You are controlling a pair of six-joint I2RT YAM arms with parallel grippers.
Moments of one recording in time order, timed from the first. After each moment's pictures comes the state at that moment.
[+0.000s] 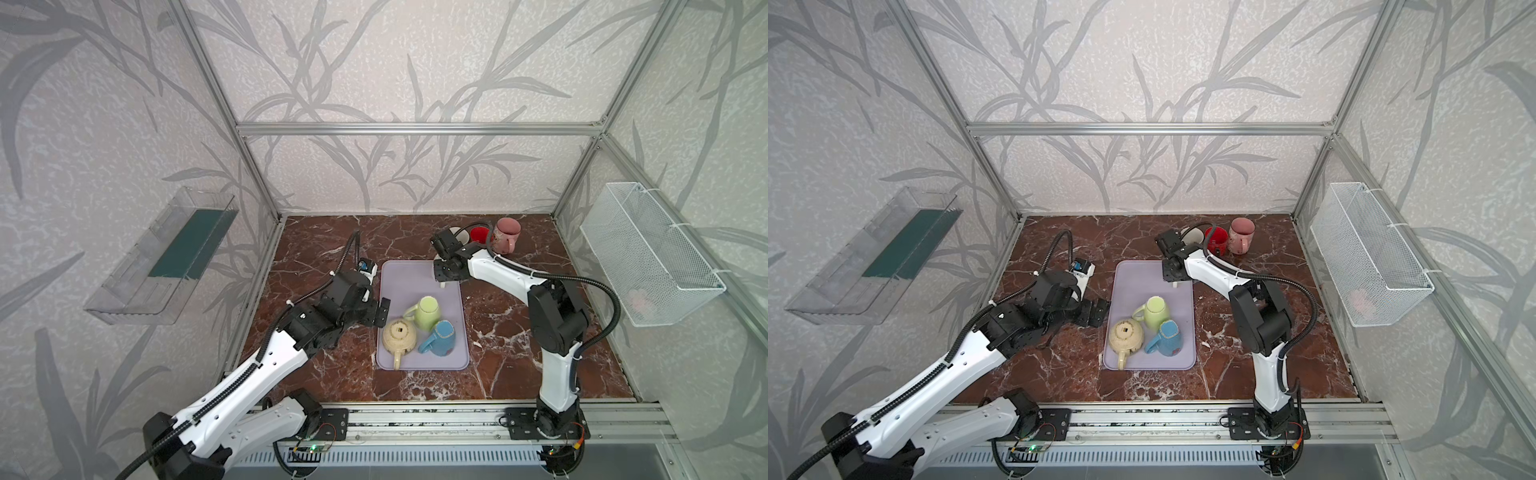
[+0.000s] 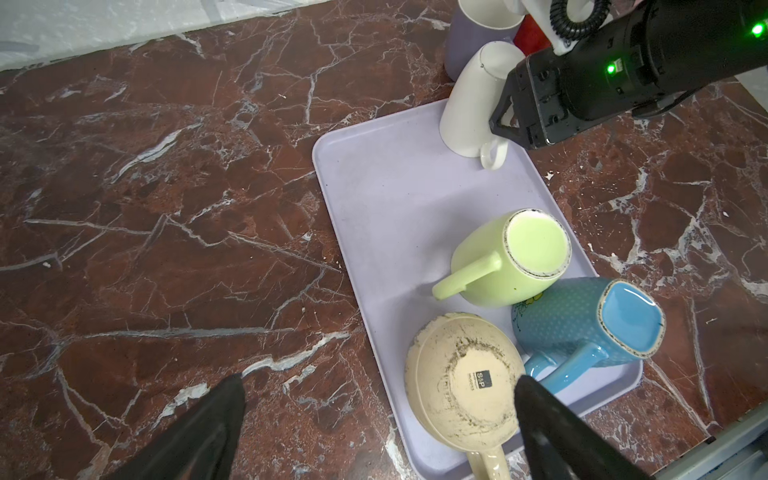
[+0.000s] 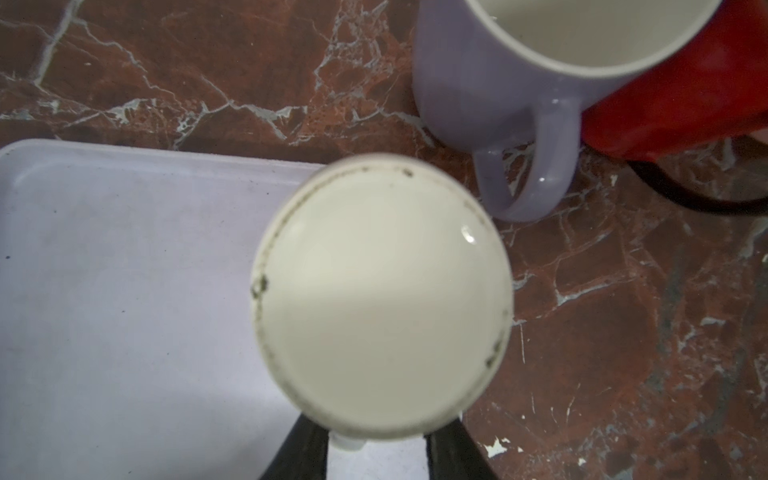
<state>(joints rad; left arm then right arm) -0.67 0.99 0.95 -0.74 -0.18 -0.26 0.57 1.99 1.53 -0.67 0.24 0.46</state>
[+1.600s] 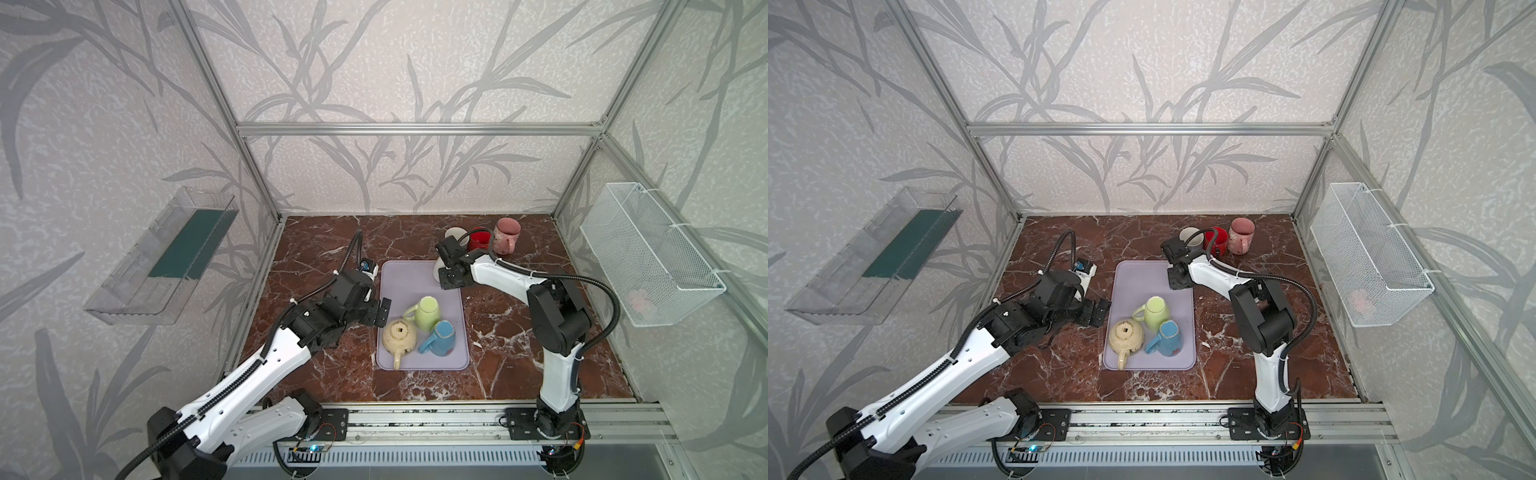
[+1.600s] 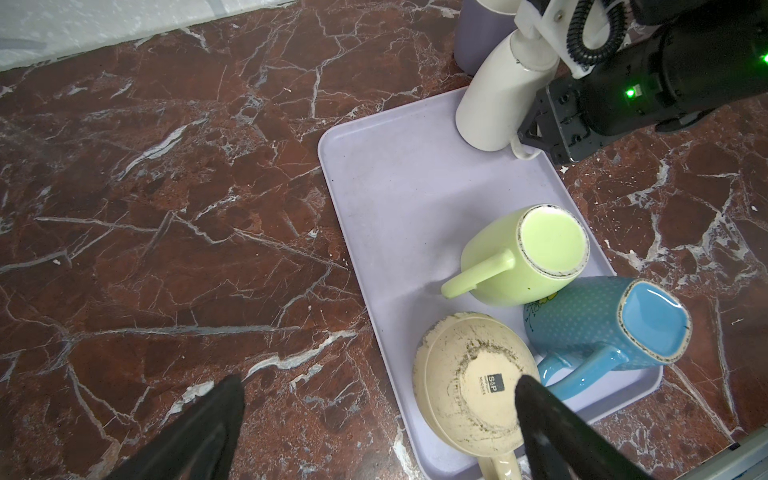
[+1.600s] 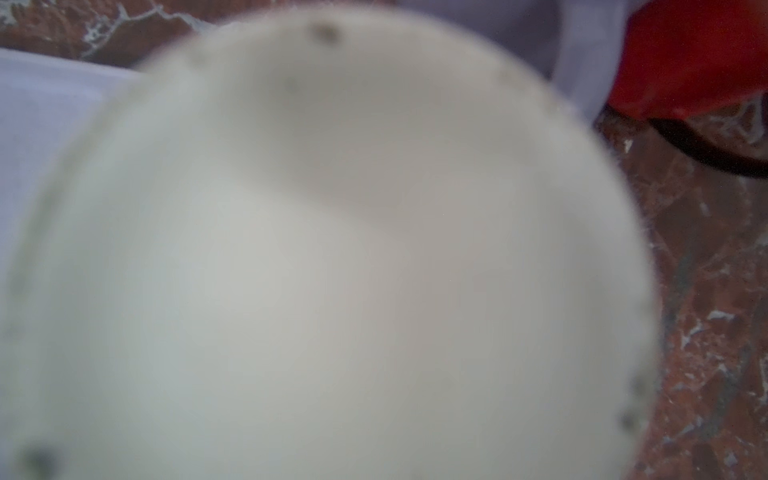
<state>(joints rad) -0.67 1.01 0.95 -0.73 -0.19 -0.25 0.55 1.95 1.39 -0.59 0.22 0.38</state>
